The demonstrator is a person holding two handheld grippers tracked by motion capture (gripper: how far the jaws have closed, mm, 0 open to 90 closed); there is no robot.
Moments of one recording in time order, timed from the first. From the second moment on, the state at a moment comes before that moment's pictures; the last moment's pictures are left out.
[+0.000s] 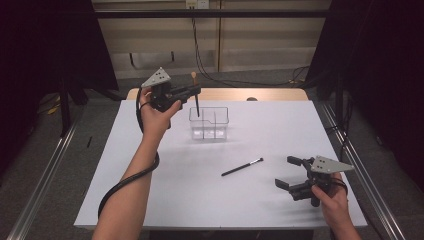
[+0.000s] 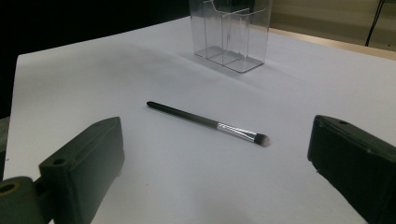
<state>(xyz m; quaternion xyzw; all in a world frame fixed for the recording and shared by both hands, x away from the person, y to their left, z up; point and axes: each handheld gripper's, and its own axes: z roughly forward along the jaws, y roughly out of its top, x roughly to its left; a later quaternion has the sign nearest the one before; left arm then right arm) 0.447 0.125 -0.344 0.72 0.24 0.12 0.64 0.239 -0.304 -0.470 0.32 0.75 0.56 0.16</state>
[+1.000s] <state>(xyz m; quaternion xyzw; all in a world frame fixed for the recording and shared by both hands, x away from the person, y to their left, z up) 0.461 0.126 -0.357 0.72 0.27 0.15 0.62 0.239 -0.303 -0.470 0.31 0.75 0.56 0.16</state>
